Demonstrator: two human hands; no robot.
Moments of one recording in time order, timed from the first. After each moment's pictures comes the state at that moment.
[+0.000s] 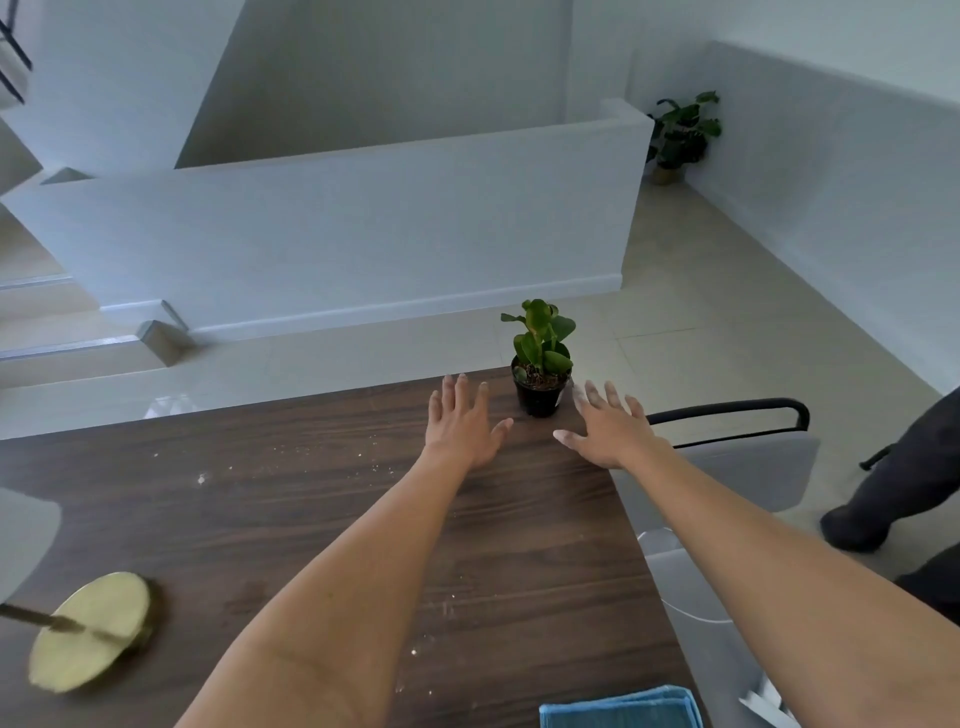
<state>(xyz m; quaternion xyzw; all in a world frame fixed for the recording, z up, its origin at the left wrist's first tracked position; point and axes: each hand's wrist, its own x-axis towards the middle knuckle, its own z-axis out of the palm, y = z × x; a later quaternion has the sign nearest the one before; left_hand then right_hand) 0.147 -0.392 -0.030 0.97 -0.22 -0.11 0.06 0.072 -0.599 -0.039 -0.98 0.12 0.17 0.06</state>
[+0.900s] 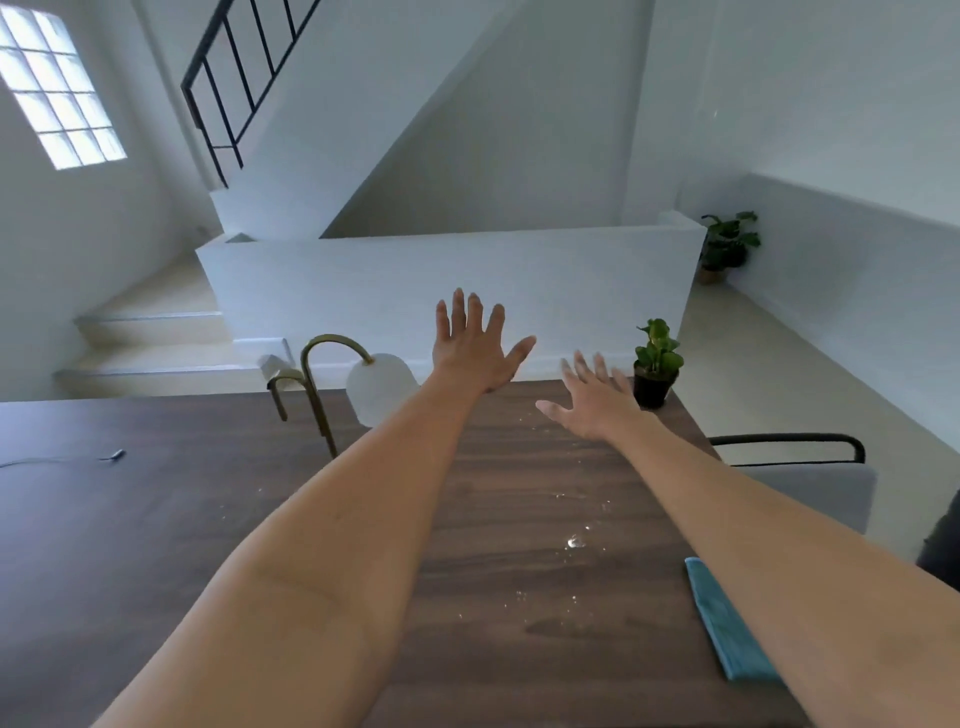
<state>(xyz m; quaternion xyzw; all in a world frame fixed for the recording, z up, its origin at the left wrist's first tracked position) 0.020 -0.111 0.170 0.98 -0.20 0.09 -0.02 -0.031 -0.292 0.100 -1.00 0.06 0.03 0.03</state>
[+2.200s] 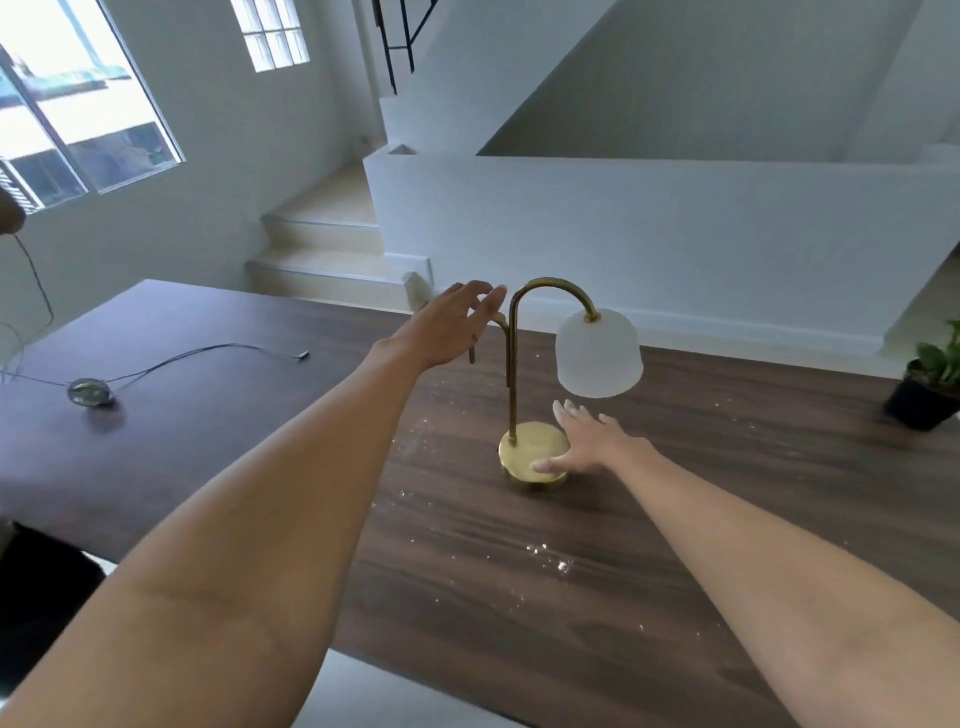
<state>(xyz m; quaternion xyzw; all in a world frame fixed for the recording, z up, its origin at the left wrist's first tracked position) 0.086 0.169 0.135 0.94 -0.11 0.01 0.31 0.073 -0.057 -0.012 -0.96 -0.14 0.22 0.08</state>
